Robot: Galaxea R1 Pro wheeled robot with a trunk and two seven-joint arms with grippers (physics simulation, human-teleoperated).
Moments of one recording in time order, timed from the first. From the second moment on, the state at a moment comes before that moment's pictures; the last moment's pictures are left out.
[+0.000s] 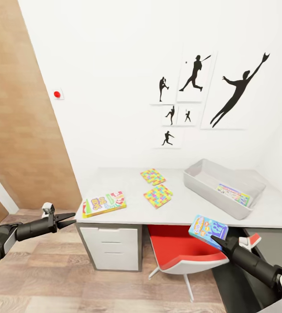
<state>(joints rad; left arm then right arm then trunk) -0.83 0.44 0.14 -0.35 0.15 0.66 -1.53 -0.17 -0.15 -0.46 -1.39 -0.98 1.00 0.39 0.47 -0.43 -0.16</state>
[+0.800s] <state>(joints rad) -0.83 0.44 0.14 -0.35 0.15 0.66 -1.53 -0.17 -0.15 -0.46 -1.39 -0.97 1.00 0.39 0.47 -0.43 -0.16</state>
